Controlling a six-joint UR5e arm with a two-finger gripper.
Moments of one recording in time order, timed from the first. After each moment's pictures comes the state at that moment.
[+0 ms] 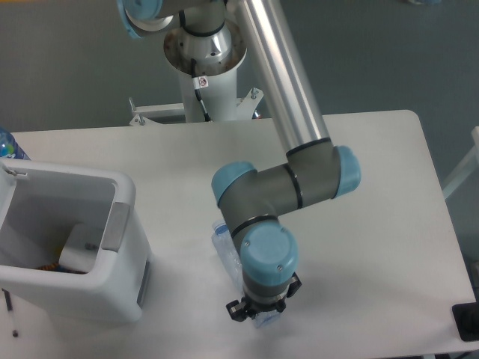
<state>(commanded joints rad) 2.36 -2.27 -1.17 -1.18 1.49 -0.07</state>
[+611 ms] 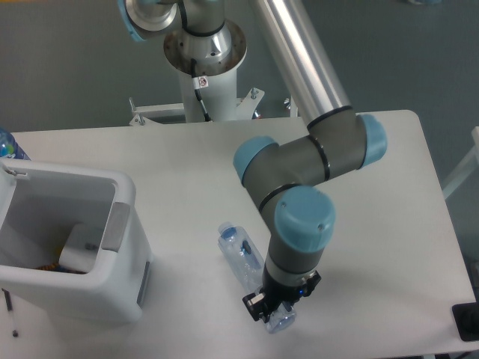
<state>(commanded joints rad) 2.43 -2.20 -1.17 -1.06 1.33 -0.07</state>
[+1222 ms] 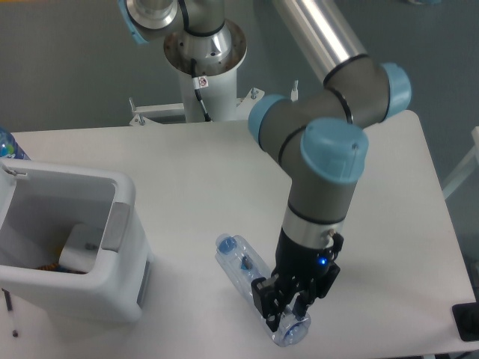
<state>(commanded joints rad) 2.44 -2.09 -1.12 -0.98 1.14 -0.08</state>
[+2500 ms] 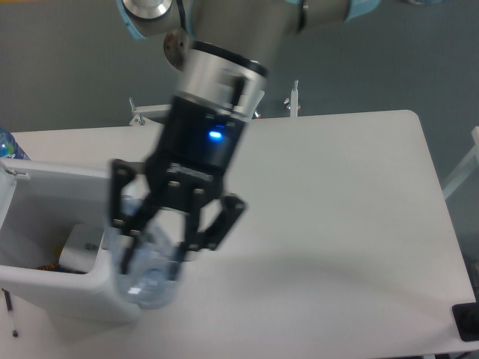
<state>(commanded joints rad) 2.25 -1.96 -1.07 -0.81 0.92 -0.12</state>
